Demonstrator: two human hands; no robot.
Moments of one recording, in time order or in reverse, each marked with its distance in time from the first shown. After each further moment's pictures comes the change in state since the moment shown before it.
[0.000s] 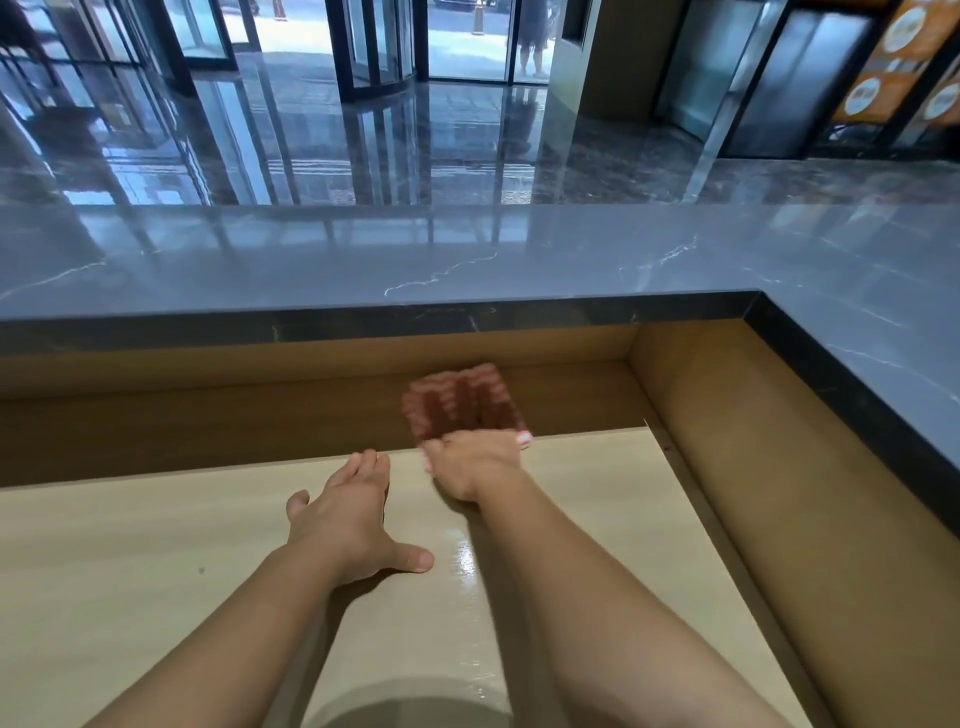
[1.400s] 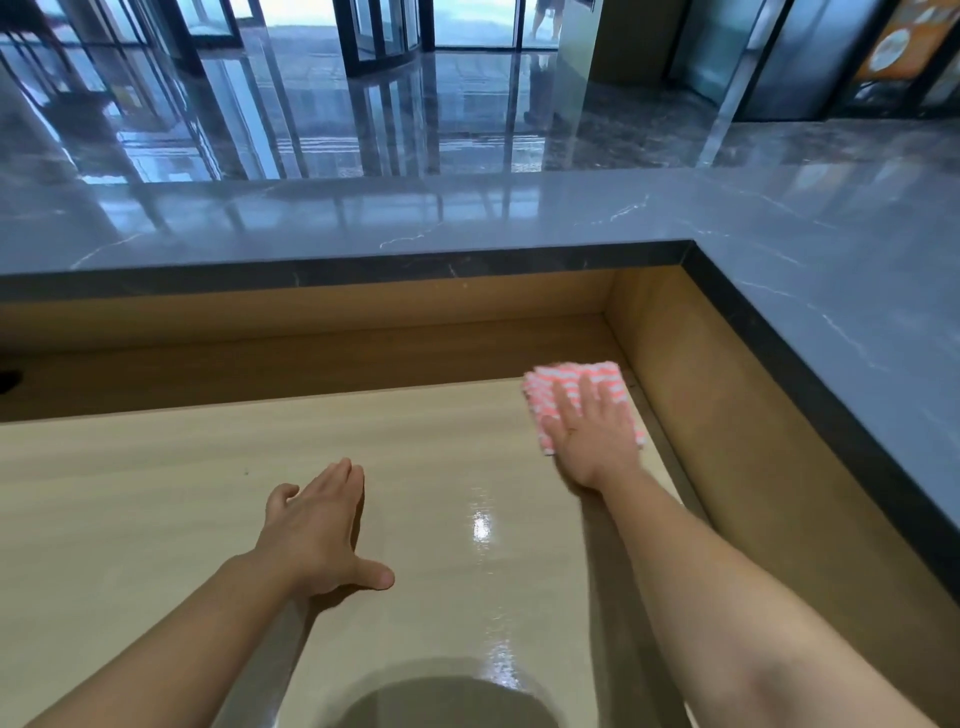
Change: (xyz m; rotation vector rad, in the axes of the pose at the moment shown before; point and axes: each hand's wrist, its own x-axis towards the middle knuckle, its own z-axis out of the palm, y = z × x) left_hand -0.105 -0.017 0.023 0.104 0.008 0.053; right_hand -0.082 0.135 0.045 0.057 0.132 0.205
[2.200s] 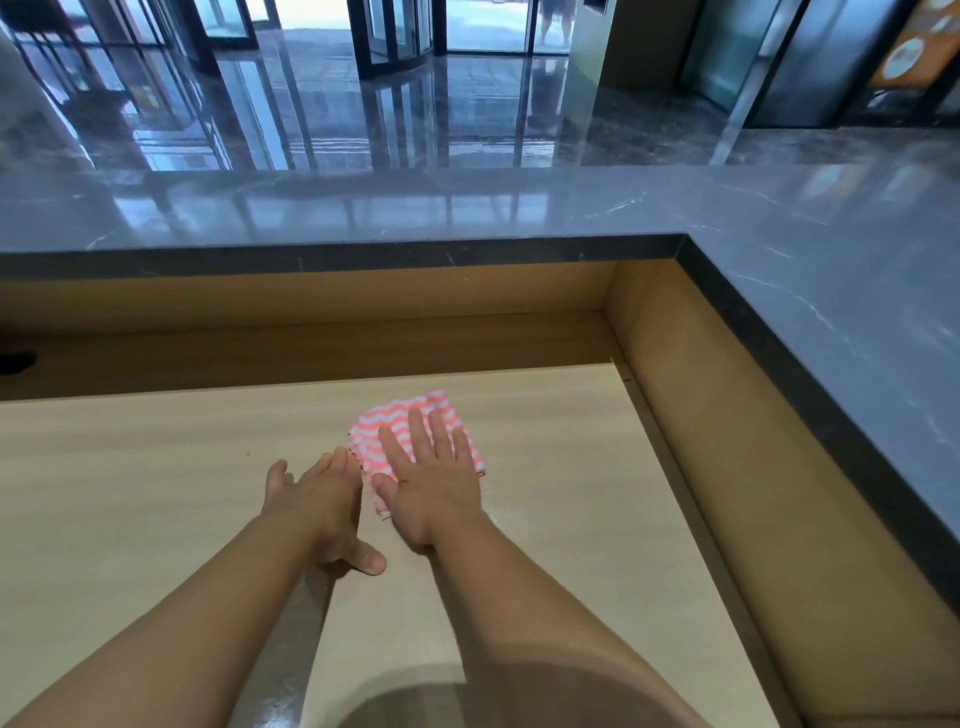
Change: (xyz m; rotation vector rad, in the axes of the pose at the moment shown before) left_hand 0.013 0.006 0.006 0.151 -0.128 -0.093; right_hand -0.065 -0.155 0.038 -0.022 -0.047 -0.372
